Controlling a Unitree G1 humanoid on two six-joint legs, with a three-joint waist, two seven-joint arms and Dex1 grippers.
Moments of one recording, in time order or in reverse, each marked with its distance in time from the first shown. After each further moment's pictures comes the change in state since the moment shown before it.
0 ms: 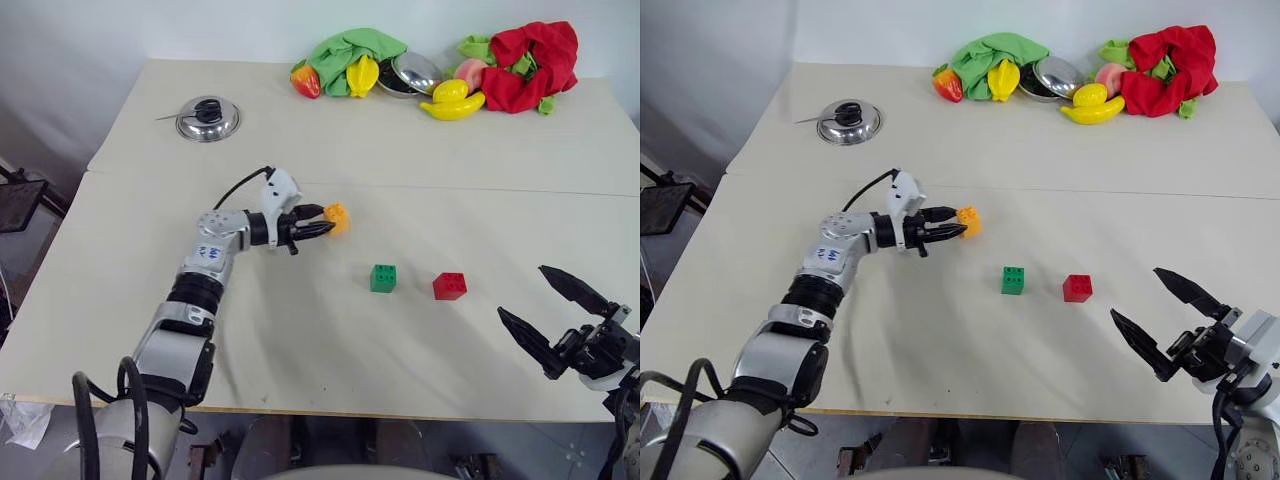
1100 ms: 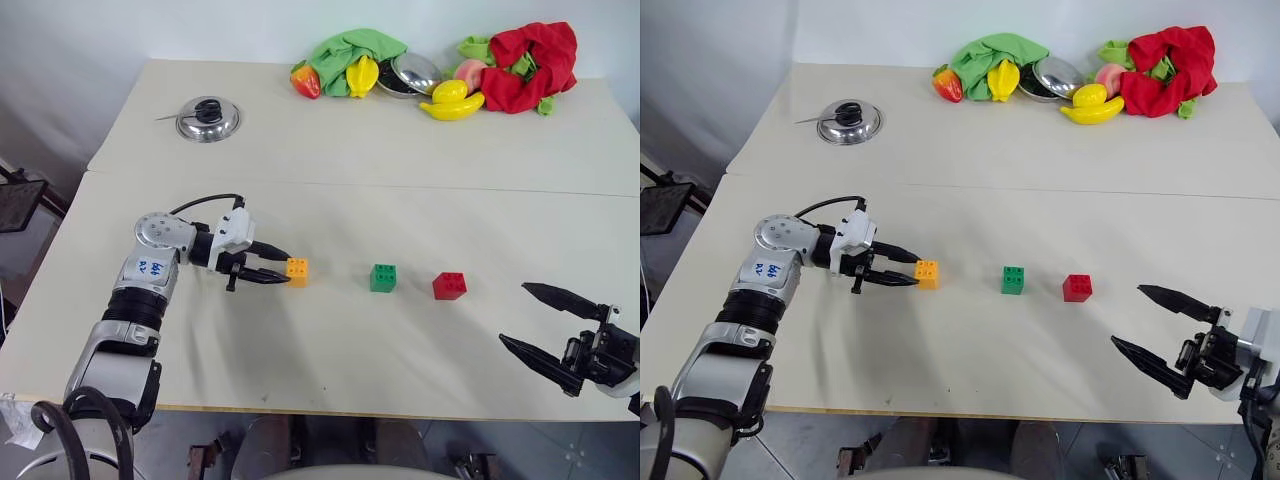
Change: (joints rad) left arm 0.146 0.242 -0.071 -0.212 -0.051 -0.091 -0.483; right arm -0.017 -0.143 -0.018 0.069 0.051 0.129 0.227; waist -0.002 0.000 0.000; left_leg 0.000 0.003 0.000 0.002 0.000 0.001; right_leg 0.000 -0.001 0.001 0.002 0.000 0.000
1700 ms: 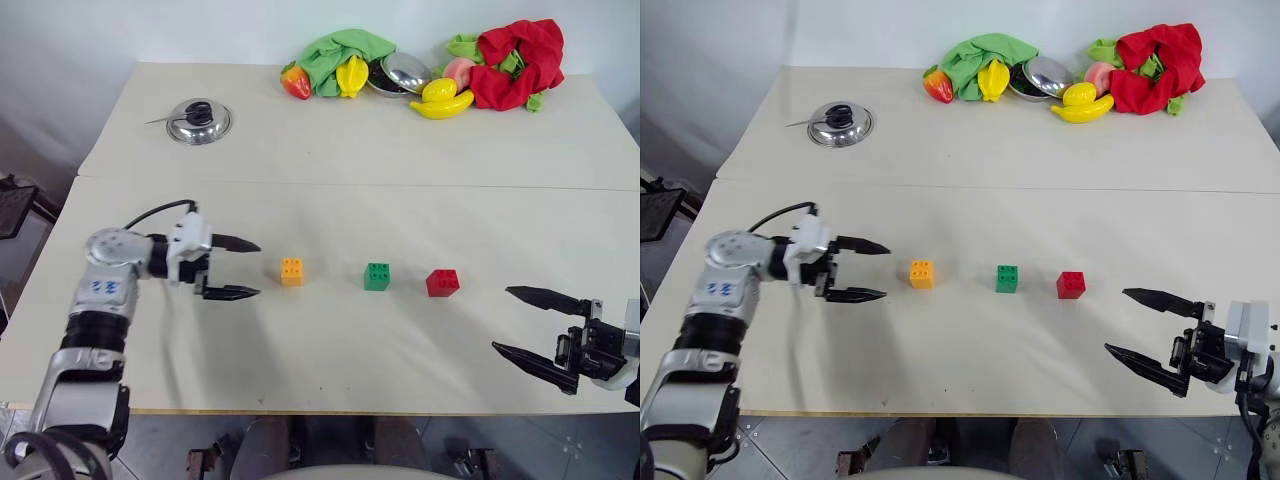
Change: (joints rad) left arm 0.227 0.155 0.187 -0.144 -0.137 0.028 -0.028; right arm -0.104 -0.080 0.072 0.109 -0.028 0.022 0.158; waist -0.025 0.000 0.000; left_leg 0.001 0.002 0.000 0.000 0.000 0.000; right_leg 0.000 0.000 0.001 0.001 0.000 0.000
